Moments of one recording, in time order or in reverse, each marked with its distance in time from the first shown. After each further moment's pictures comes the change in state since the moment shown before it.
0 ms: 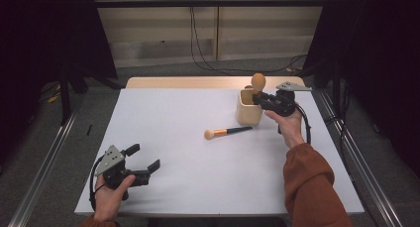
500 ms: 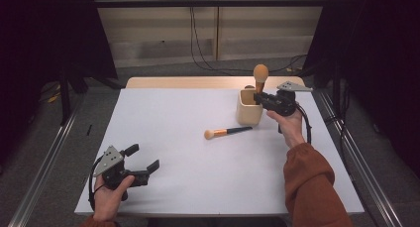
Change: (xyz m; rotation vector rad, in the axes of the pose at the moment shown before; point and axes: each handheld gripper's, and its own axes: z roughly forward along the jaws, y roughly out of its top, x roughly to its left) left arm 0.000 0.000 -0.003 -0.006 0.005 0.000; right arm -0.002 0.000 -0.001 -0.024 0.003 -0.009
